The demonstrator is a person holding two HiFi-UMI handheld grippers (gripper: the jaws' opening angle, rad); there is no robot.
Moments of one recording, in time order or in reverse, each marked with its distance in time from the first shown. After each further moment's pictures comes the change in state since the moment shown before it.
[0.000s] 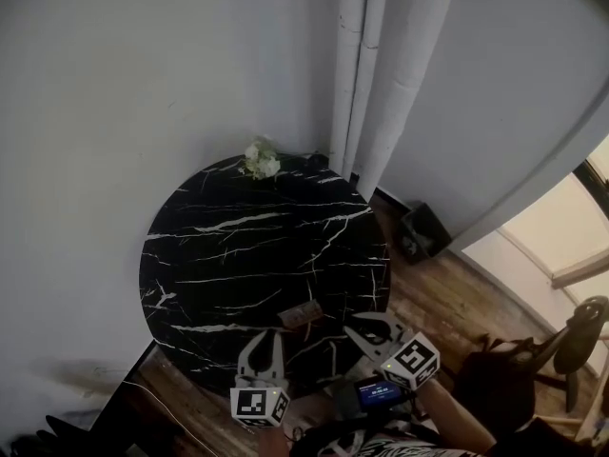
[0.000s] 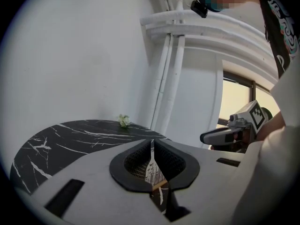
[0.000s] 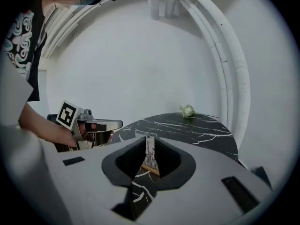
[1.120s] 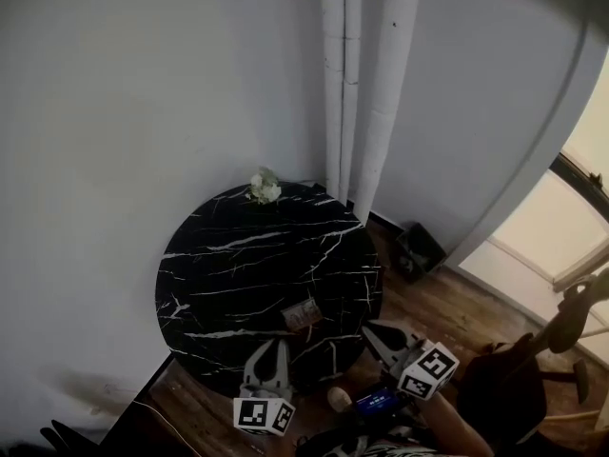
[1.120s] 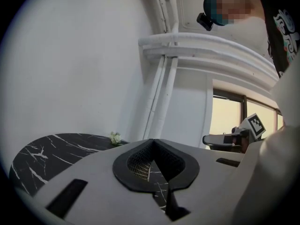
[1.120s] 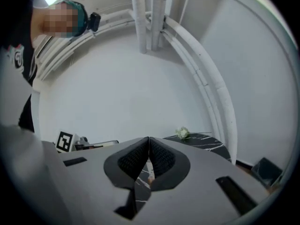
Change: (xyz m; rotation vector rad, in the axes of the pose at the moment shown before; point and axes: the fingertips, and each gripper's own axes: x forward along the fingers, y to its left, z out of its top) left arm -0.059 -0.042 0.061 -0.030 -0.191 -0.053; right arm -0.086 0.032 0.069 0.151 -0.316 -0.104
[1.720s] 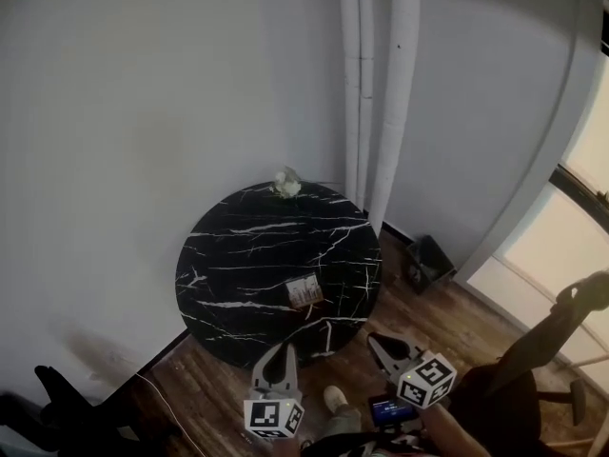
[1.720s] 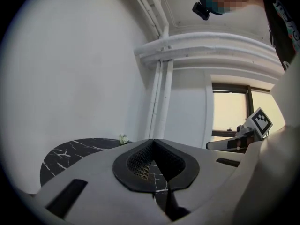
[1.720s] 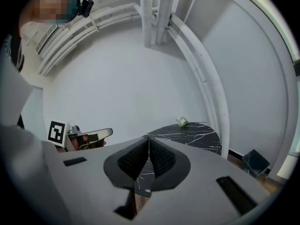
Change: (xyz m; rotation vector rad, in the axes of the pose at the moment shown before) left arm -0.097 -0.085 -0.002 0.094 -0.022 0.133; right arm -0.103 0.045 -0.032 -0.008 0.111 0.012
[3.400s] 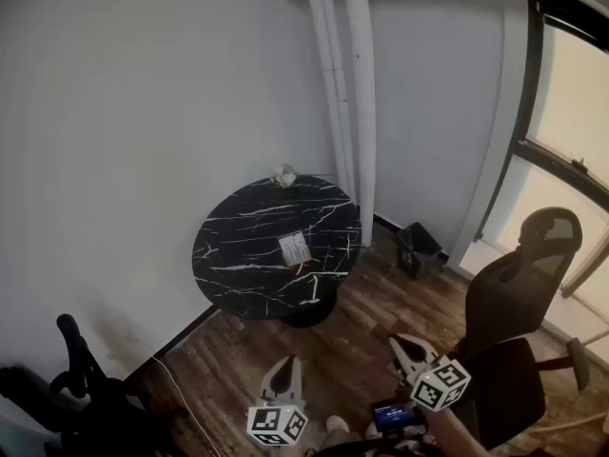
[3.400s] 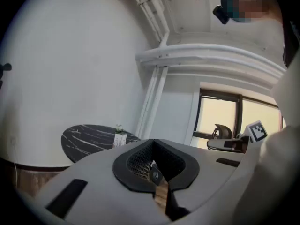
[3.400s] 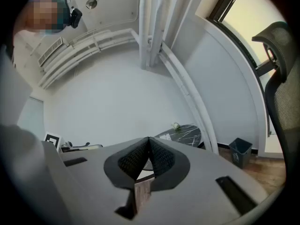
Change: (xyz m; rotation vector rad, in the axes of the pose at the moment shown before) left arm -0.213 -0.145 -0.029 -0.094 0.023 0.008; right arm -0.241 0.075 -0.045 0.100 -0.159 -0.063
